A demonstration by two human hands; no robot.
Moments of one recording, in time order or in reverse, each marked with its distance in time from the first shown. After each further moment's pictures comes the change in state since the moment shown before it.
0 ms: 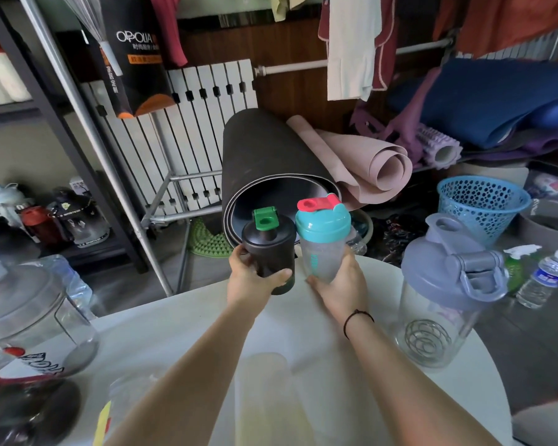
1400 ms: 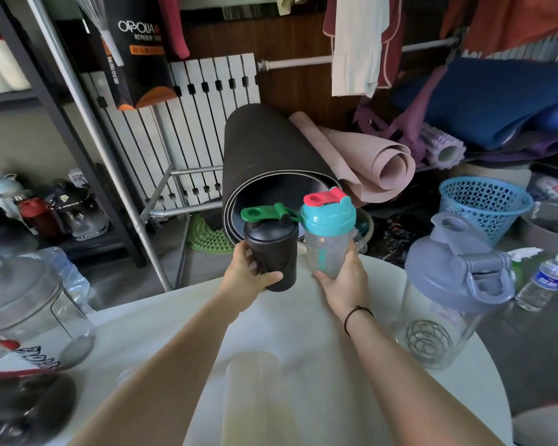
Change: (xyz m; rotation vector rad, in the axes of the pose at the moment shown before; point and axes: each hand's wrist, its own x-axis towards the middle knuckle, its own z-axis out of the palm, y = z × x) left_hand 0.017 -0.007 -0.016 -0.038 -0.222 -0.040; right_hand 0.010 0.012 0.007 0.036 0.023 -0.011
